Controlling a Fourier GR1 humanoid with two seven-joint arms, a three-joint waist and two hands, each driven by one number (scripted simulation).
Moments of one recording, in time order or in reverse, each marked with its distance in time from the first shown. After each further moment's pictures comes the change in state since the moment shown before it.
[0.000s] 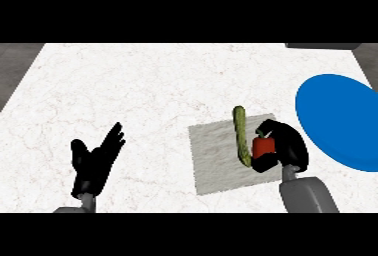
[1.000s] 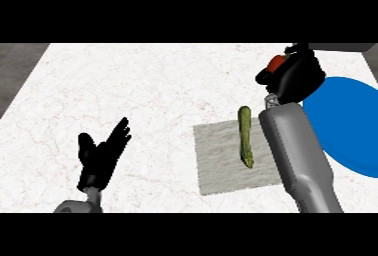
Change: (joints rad) left arm -0.042 -0.012 -0.018 -0.002 -0.007 -0.004 0.027; right arm -0.552 0.062 -0.181 0.261 0.752 -0.536 0.676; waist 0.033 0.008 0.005
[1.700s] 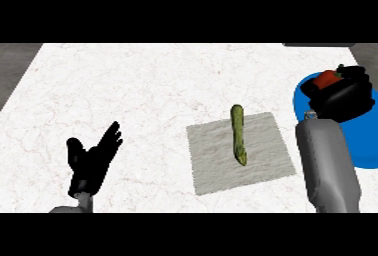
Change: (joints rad) left arm 0.039 0.019 0.035 -0.007 0.015 -0.004 -0.011; right arm 0.121 -0.048 -0.291 0.037 0.179 -0.336 -0.056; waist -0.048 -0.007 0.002
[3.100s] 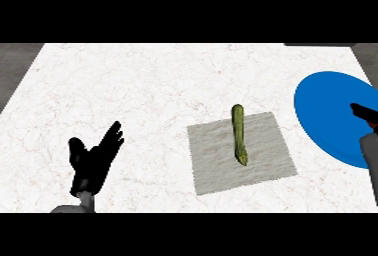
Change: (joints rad) left arm -0.007 -0.013 0.008 0.014 -0.007 -0.010 -0.014; right arm 0.036 -0.337 -0.216 0.427 -1.015 -0.093 -0.685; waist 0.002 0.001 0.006
